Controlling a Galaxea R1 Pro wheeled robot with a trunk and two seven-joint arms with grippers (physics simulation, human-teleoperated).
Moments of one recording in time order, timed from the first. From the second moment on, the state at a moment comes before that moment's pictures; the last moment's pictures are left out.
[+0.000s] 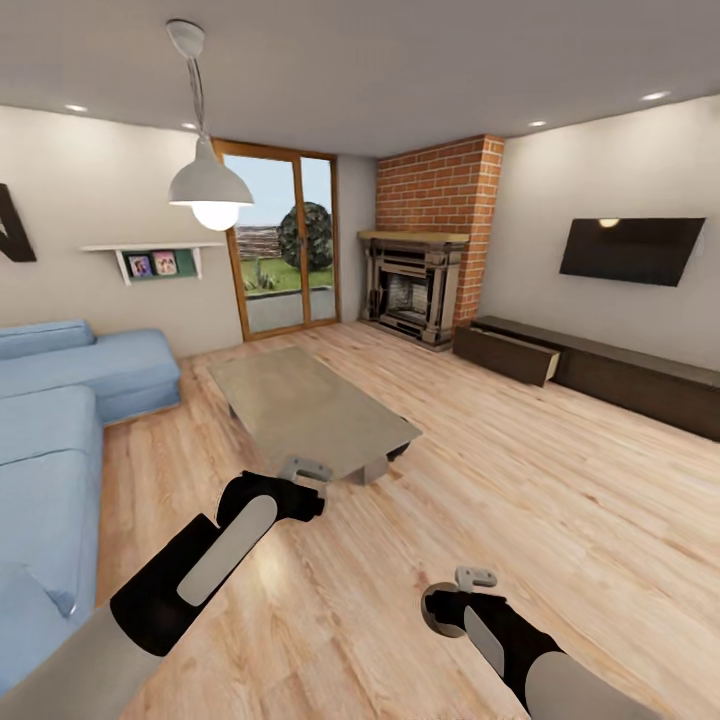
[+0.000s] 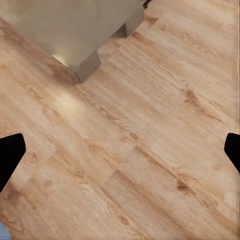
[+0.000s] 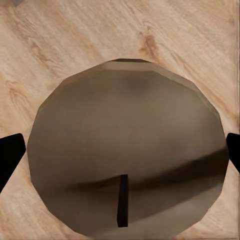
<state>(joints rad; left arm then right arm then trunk) -0.69 0.13 -0.65 -1.47 0.95 1.05 0.81 -0.64 0.03 0.23 -0.32 -0.36 0.26 -0.09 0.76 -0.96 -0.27</state>
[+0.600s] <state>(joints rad) -0.69 0.13 -0.65 -1.47 0.95 1.05 0.81 -0.64 0.03 0.23 -0.32 -0.36 0.26 -0.09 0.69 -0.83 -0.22</state>
